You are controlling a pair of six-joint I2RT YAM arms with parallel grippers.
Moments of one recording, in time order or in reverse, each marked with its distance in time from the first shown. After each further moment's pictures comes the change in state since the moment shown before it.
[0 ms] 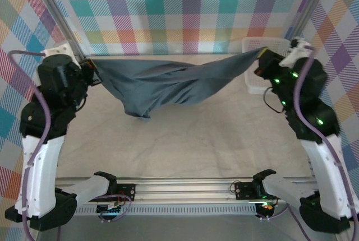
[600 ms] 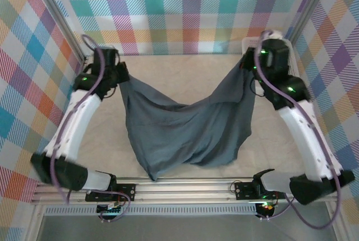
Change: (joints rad) left arm 0.081 0.351 -0.353 0.253 0.186 -0.039; right arm -0.038 0.308 -0.030 -0.044 0.039 -0.128
